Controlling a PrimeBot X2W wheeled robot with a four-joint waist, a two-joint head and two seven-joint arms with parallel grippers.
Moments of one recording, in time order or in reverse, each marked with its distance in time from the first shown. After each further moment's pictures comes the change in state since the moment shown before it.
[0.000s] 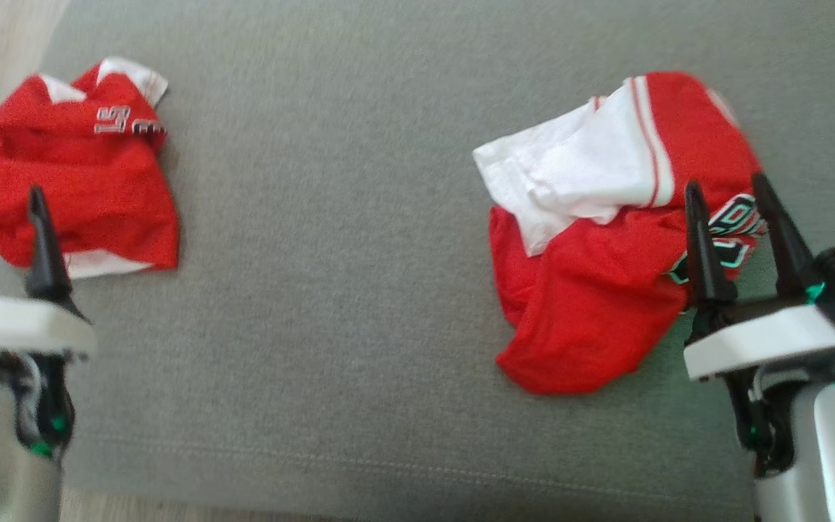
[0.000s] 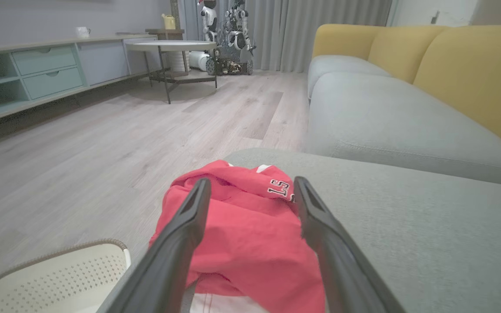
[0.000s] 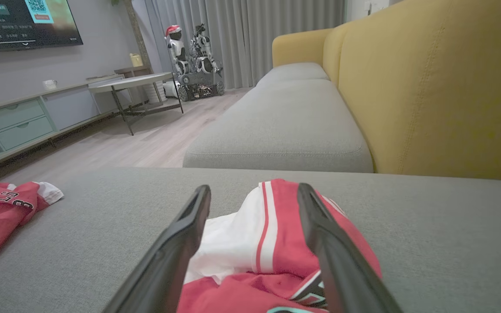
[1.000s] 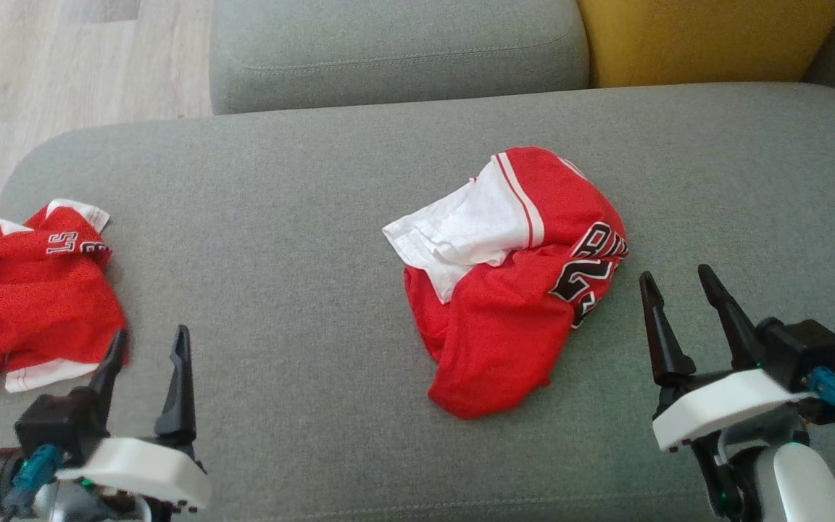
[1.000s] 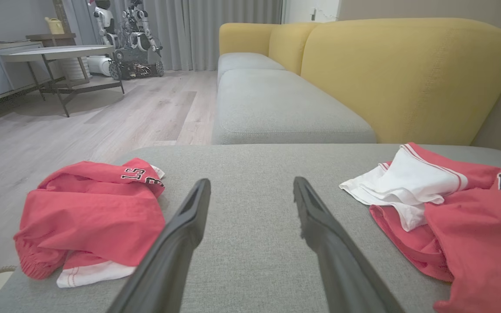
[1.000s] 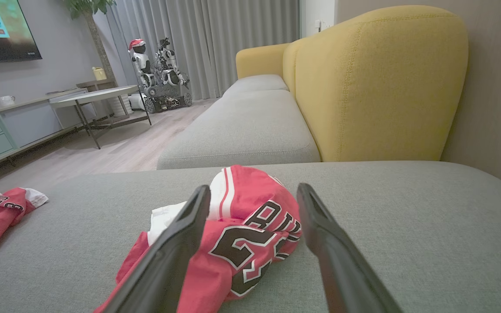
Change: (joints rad) left arm 0.482 -0.063 -0.154 -0.542 0.096 0.132 0.185; right arm 0.134 0.013 0.052 0.090 0.009 0.000 -0.003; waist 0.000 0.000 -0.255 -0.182
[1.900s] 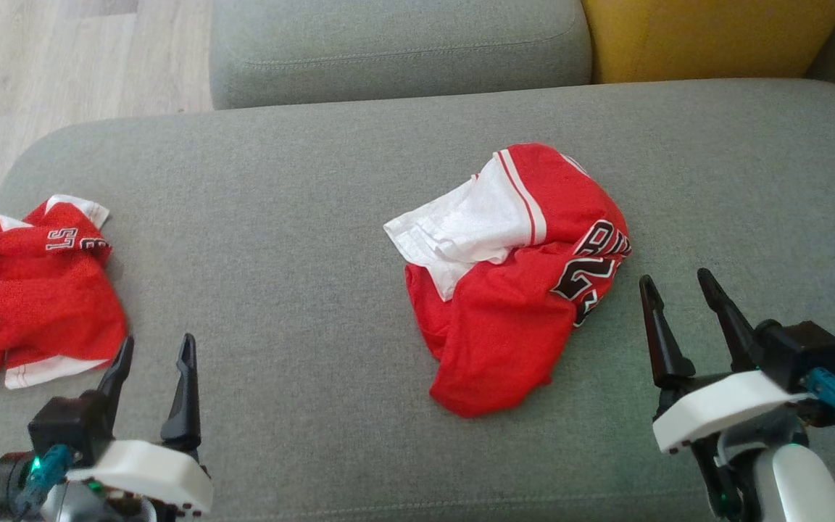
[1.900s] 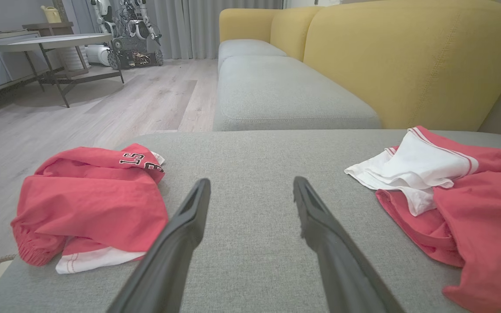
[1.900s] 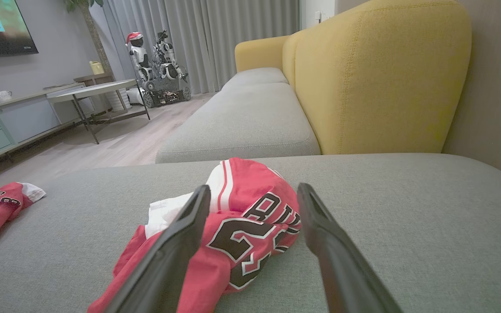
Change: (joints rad) left arm -0.009 0.001 -0.020 0.054 0.008 0.003 -0.007; right arm -0.001 0.000 -0.003 0.020 0.000 0.000 0.000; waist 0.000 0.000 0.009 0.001
